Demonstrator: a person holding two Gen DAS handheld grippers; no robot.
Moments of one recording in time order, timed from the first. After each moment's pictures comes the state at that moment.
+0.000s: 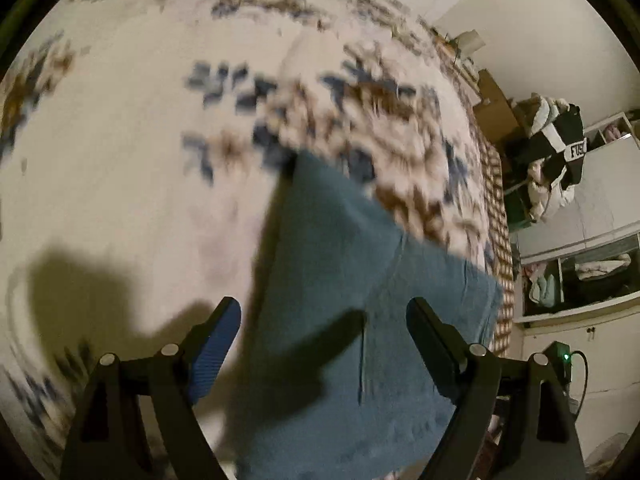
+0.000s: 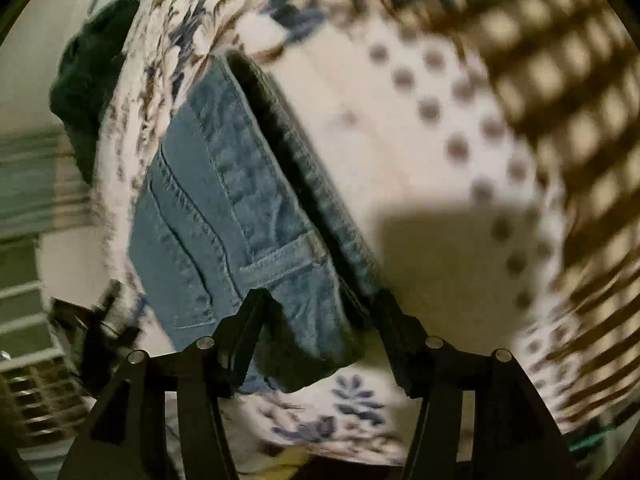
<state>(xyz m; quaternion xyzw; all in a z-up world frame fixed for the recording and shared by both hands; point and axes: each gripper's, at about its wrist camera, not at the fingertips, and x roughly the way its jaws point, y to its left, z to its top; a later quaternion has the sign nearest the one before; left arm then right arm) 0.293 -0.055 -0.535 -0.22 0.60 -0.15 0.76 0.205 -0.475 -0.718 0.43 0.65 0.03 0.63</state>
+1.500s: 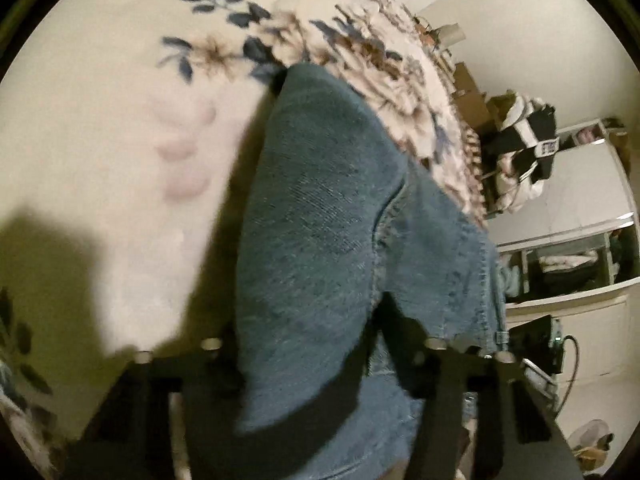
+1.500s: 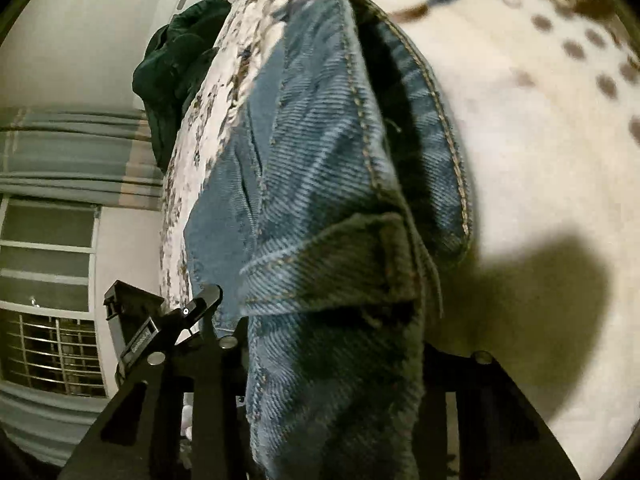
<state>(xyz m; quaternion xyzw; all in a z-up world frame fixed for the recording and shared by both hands) 0.266 -0.054 -0.574 -0.28 0.59 -0.21 0.73 0.189 -0.413 -0.723 0.44 0.55 0.14 0.70</state>
